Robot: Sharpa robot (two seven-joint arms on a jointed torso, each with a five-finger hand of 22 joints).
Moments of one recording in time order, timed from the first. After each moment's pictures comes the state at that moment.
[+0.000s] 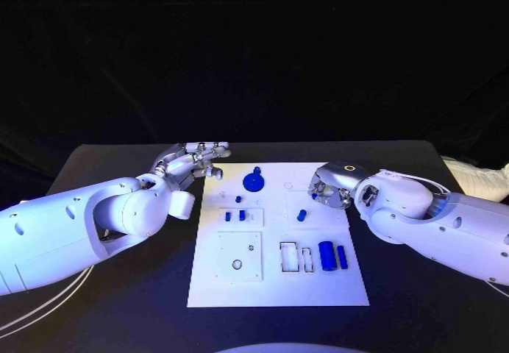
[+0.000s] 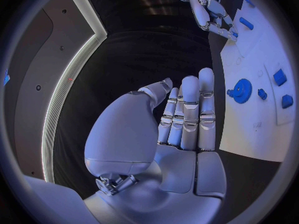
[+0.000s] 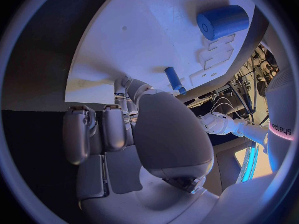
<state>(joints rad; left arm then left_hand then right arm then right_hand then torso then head) 1.17 -0.93 -0.01 1.62 0.10 -0.29 0.35 1.36 -0.14 0.51 0.02 0.06 1.03 0.19 0.08 0.07 1.11 0.12 0.14 0.07 1.23 0.03 0.98 0.50 0.17 1.18 0.13 0.56 0.95 1.12 -0.84 0.02 1.54 -1.79 -0.17 -0.24 1.50 -0.08 0.40 0.12 0.12 1.18 0.10 0.08 0.12 1.27 0.04 0.07 0.09 1.47 -0.03 1.33 1.21 0.05 1.44 0.09 1.41 1.31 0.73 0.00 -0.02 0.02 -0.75</state>
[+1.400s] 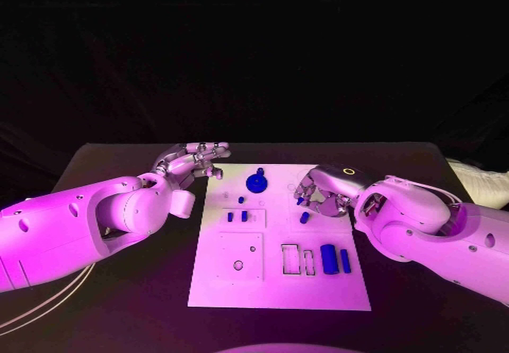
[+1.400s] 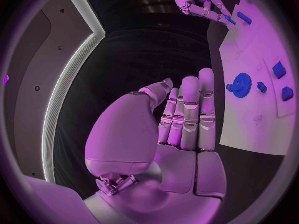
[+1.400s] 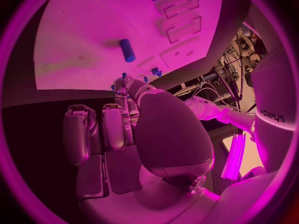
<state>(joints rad) 1.17 -0.94 -0.01 1.61 0.10 -0.29 0.34 1.36 -0.13 0.50 0.02 0.06 1.03 0.19 0.08 0.07 1.11 0.12 0.15 0.07 1.22 0.03 0.98 0.50 0.17 1.18 0.13 0.56 0.95 1.12 -0.90 0.04 1.79 -1.74 -0.23 -0.25 1.48 -0.08 0.40 0.12 0.11 1.18 0.10 0.08 0.13 1.28 0.04 0.07 0.09 1.47 -0.03 1.33 1.21 0.05 1.44 0.08 1.42 1.31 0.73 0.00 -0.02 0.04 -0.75</state>
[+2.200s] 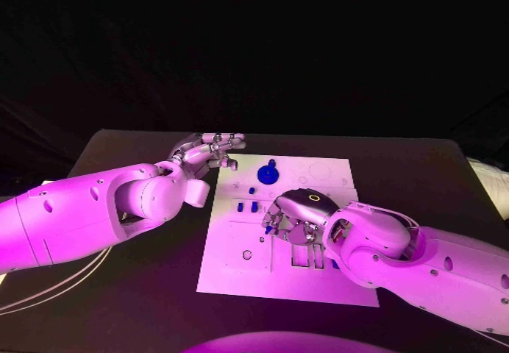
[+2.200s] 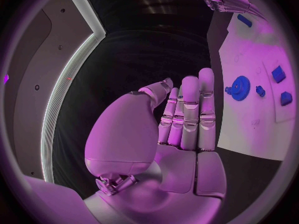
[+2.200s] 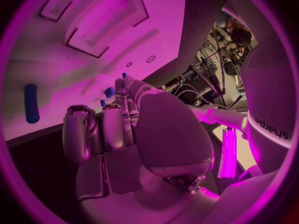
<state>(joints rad) 1.17 -0.93 -0.01 1.61 0.10 -0.29 0.34 1.36 -0.13 0.50 0.02 0.06 1.03 0.19 0.08 0.07 1.10 0.12 0.15 0.07 1.22 0.03 0.98 0.50 0.17 1.18 0.13 0.56 0.95 1.01 -0.73 0.03 1.77 -1.71 -0.20 -0.22 1.47 -0.07 0.41 0.11 0.10 1.18 0.10 0.08 0.13 1.28 0.05 0.07 0.08 1.47 -0.03 1.32 1.20 0.05 1.44 0.08 1.42 1.31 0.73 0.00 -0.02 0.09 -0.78</state>
